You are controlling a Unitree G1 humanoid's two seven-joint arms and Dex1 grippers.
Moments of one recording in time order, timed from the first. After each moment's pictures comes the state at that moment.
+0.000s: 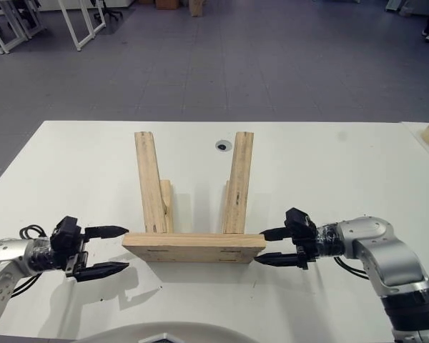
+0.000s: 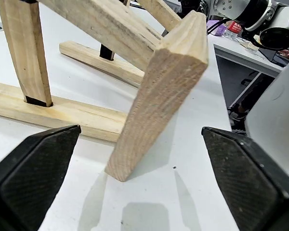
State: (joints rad) left arm 0.21 0.73 0.13 -0.25 -0.57 0.38 -1.30; right arm 0.00 -0.90 0.03 -0.18 0.48 0.52 1.40
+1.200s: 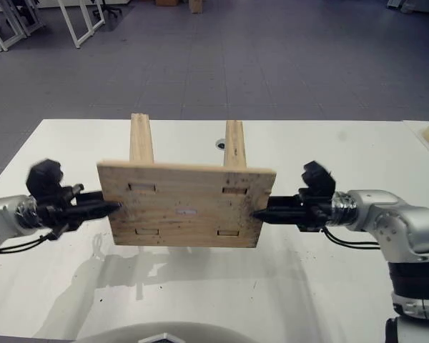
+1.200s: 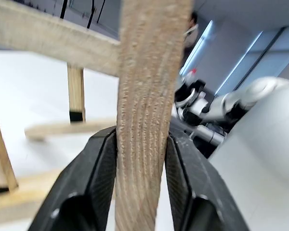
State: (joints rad) left arm -0.16 0.79 0.24 -0.21 -1.20 0.94 -1.17; right arm -0.24 -0.88 -0.13 -0.13 1.01 0.96 1.37
